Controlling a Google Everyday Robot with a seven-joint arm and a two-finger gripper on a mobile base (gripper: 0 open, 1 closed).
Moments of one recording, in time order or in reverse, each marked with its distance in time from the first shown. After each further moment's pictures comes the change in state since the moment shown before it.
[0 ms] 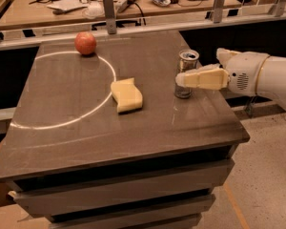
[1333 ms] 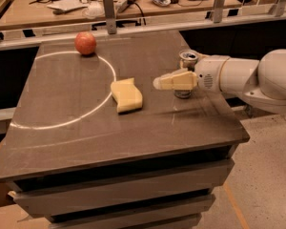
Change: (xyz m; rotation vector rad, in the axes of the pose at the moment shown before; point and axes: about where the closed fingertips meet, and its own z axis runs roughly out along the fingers) arm 0.029 -0.006 0.078 -0.030 0.053 -0.022
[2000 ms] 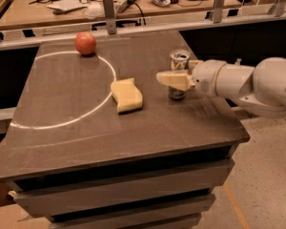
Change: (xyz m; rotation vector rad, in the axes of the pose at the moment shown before) arm 0.009 -0.002 0.007 0.014 -0.027 -0.018
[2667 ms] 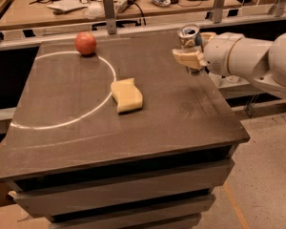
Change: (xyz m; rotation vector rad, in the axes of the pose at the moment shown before) arm -0.061 -0.031 -0.028 0.159 0.003 -0.339
